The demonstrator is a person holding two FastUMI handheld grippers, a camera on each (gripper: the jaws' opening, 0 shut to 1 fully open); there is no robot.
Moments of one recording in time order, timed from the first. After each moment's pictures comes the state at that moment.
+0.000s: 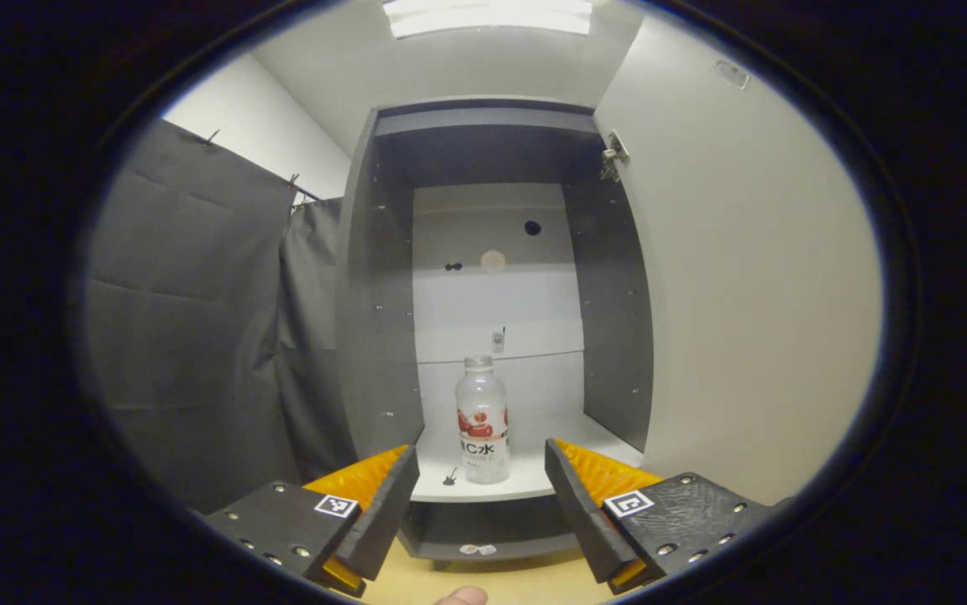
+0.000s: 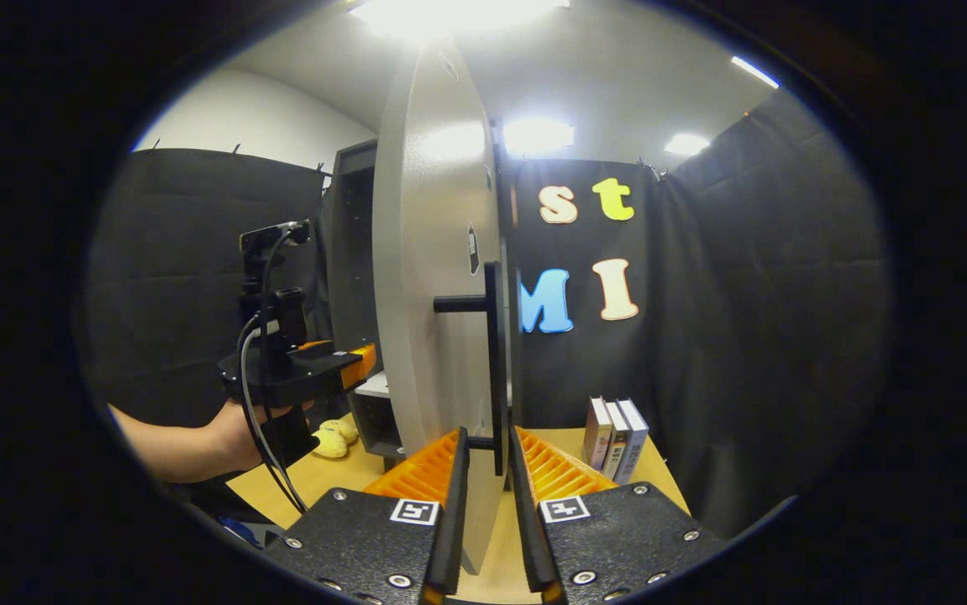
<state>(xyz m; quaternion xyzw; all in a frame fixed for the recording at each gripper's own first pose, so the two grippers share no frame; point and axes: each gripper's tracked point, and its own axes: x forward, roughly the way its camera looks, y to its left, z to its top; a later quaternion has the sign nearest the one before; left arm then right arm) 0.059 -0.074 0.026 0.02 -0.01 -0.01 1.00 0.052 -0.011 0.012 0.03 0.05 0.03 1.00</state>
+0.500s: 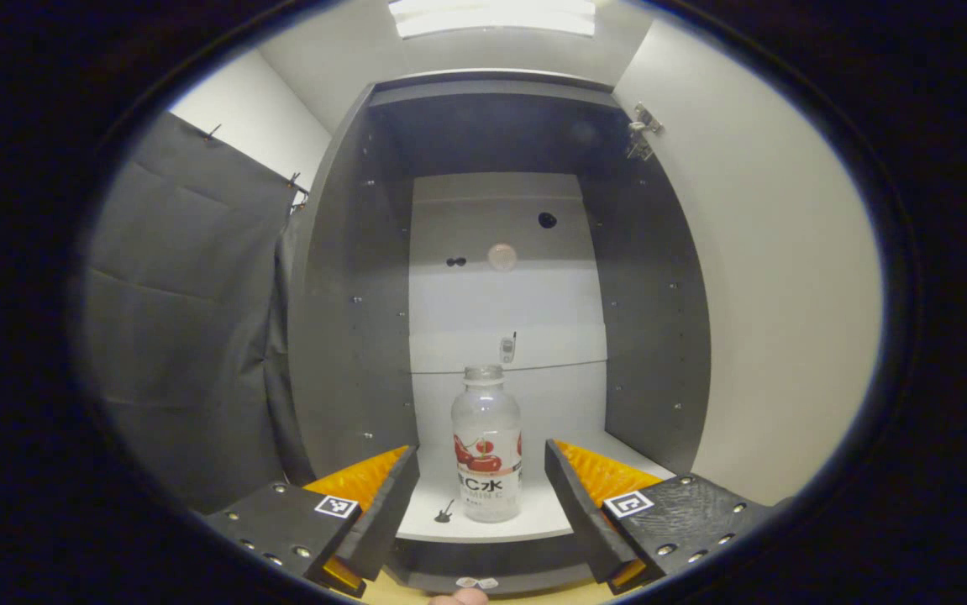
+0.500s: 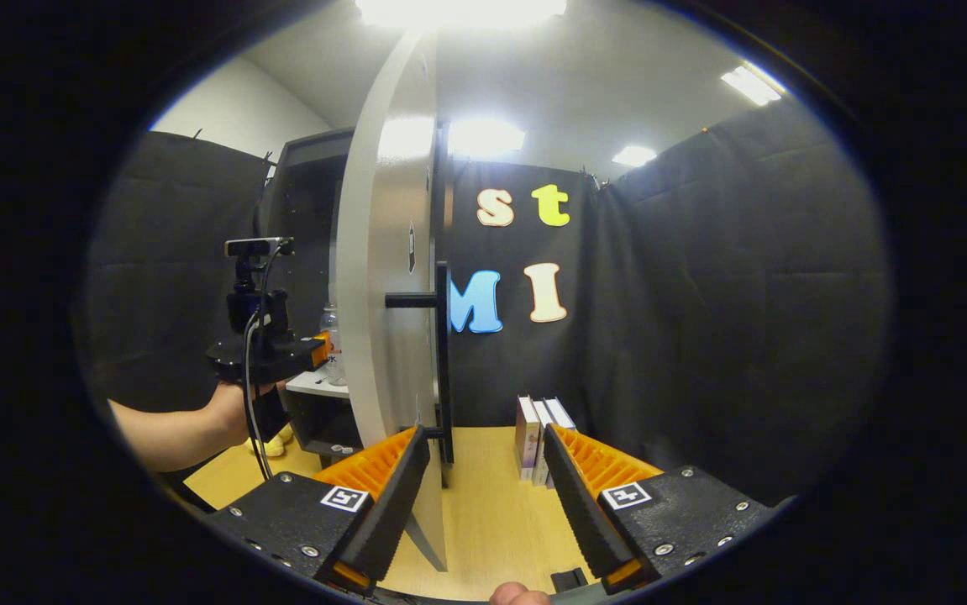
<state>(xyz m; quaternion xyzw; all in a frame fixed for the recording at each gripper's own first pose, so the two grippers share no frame) 0.152 -0.073 0.007 0.02 -0.03 -0.01 1.00 0.038 -0.043 0.012 0.00 0.05 -0.07 1.00</state>
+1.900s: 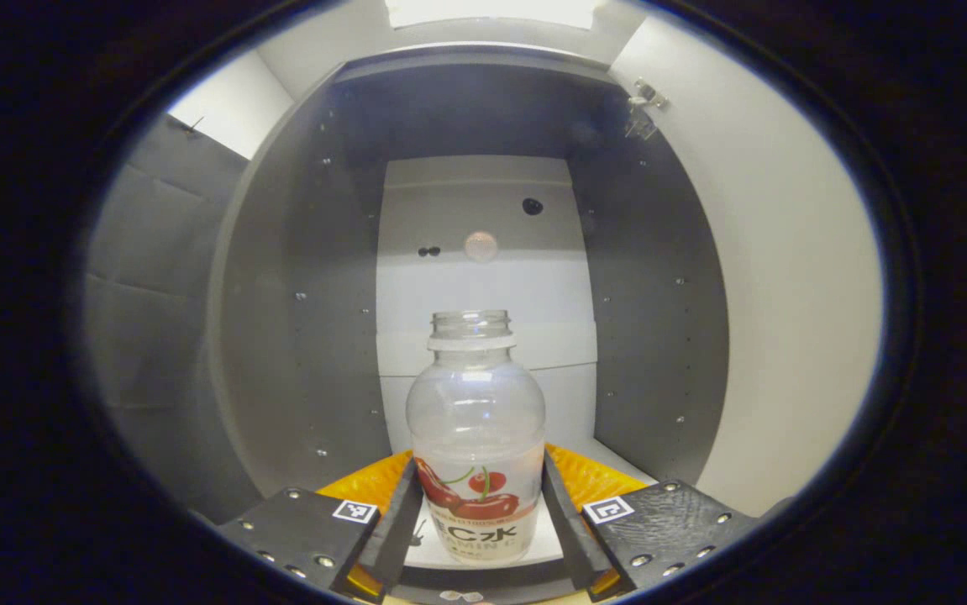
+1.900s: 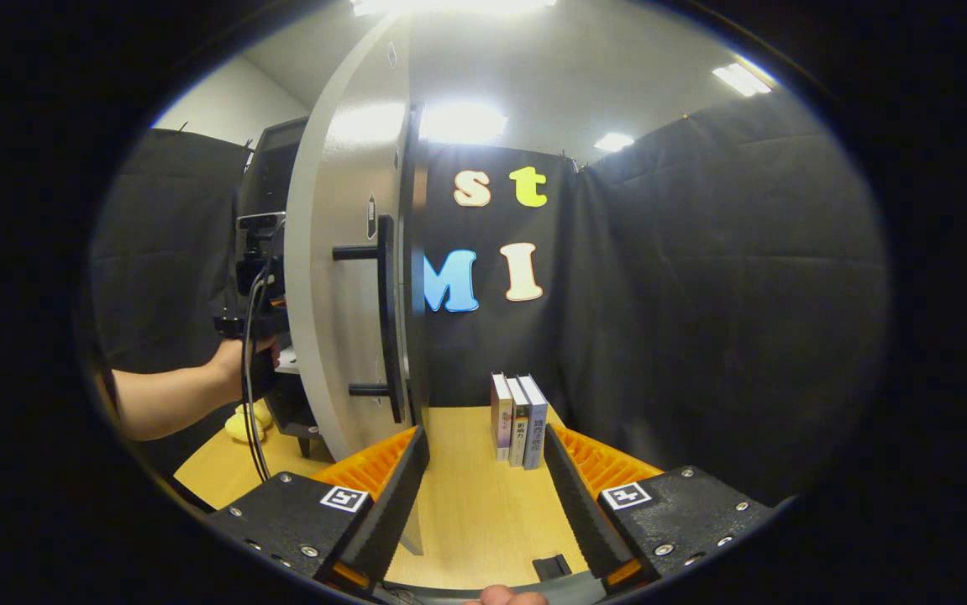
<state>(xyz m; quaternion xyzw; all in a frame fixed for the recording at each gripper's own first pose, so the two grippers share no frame) 0.247 -0.075 -0.033 0.02 -0.01 -0.03 1.00 0.031 -0.065 -0.020 0.00 0.09 -0.11 0.99</state>
